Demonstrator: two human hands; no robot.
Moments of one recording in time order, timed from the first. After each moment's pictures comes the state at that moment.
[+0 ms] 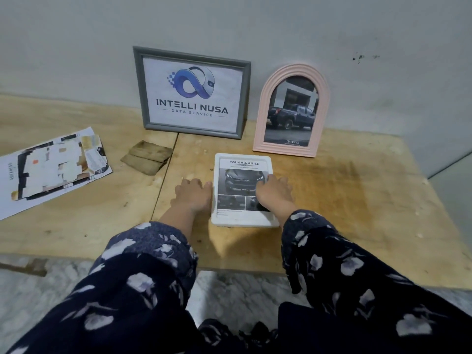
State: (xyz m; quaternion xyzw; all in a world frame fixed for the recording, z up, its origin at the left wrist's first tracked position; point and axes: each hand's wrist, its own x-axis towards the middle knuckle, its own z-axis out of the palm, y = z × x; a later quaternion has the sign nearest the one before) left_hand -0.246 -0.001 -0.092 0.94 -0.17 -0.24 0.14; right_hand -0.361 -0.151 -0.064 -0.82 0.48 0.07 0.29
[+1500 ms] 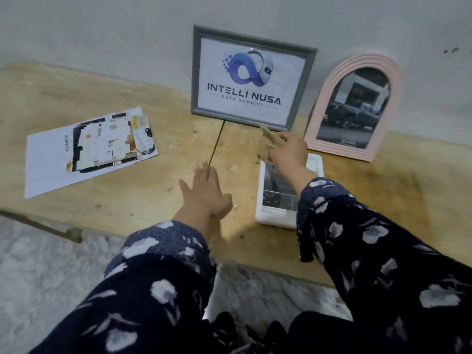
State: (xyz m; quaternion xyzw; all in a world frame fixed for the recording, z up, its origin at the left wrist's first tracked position) left_hand -0.229 0.070 -0.087 0.95 -0.22 -0.23 0.07; right_hand -0.260 -0.118 -0.042 -0.84 0.36 -0.14 0.39
